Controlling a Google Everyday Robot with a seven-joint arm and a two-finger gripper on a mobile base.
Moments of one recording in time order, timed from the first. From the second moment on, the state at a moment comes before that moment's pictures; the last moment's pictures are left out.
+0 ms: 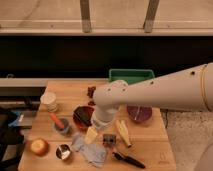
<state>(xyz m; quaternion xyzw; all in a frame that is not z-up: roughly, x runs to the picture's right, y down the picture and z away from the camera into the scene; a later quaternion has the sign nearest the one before) -0.030 0.198 0.652 -0.40 0.02 0.36 0.84</state>
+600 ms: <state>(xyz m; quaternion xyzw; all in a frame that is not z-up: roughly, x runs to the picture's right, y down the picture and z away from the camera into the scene) -0.063 0.233 0.699 -0.43 0.04 0.34 0.83</state>
